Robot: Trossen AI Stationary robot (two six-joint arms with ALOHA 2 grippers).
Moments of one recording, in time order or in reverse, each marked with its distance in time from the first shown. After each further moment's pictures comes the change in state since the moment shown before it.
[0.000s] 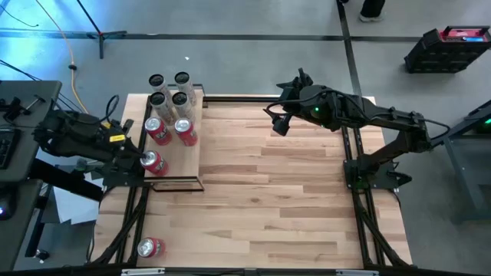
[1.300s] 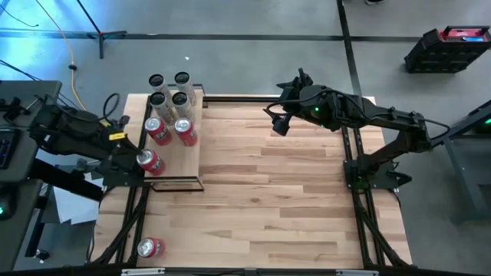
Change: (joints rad) left arm -0.001 0.098 0.130 -0.126 -0.032 0.036; right arm 0.000 0.000 0.000 0.000 0.000 0.000
